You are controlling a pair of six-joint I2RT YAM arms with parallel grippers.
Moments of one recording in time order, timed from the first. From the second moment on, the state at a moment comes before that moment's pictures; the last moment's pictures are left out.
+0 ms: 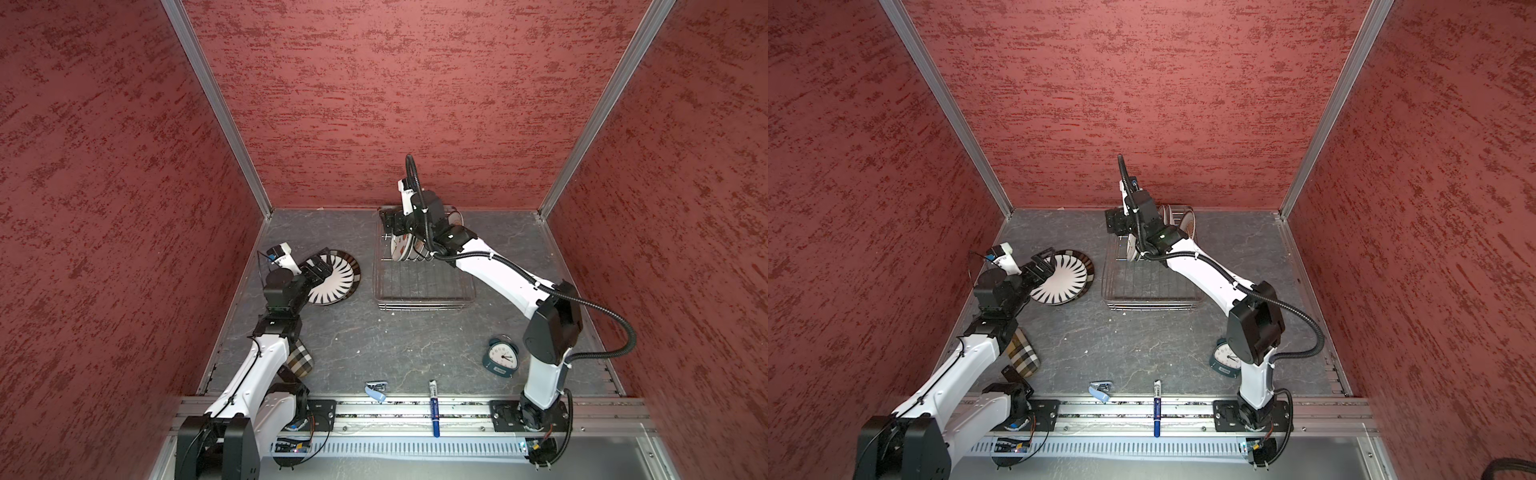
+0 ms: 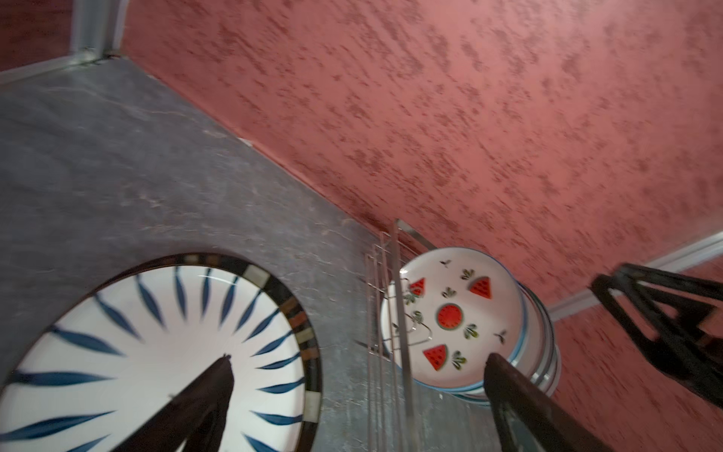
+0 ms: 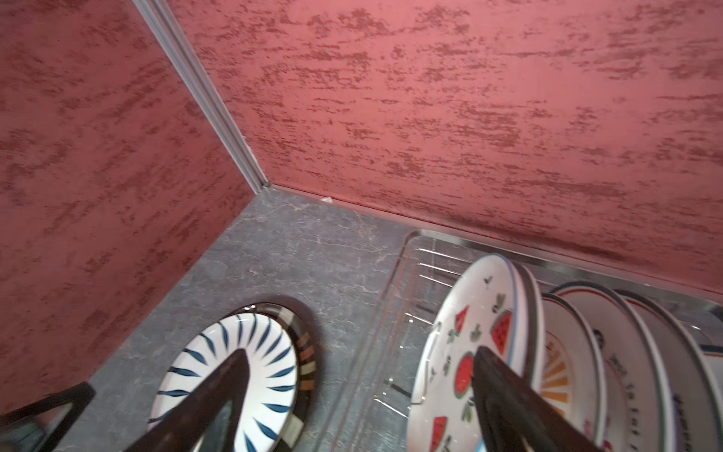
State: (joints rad) left arm -0.03 0.97 0.48 0.34 0.20 -0.70; right arm 0.66 1.88 1.76 -0.24 0.14 0.29
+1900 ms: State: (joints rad) left arm -0.20 1.26 0.58 0.53 0.38 -0.70; right arm 0.66 2.42 2.45 -0.82 0.57 0.39
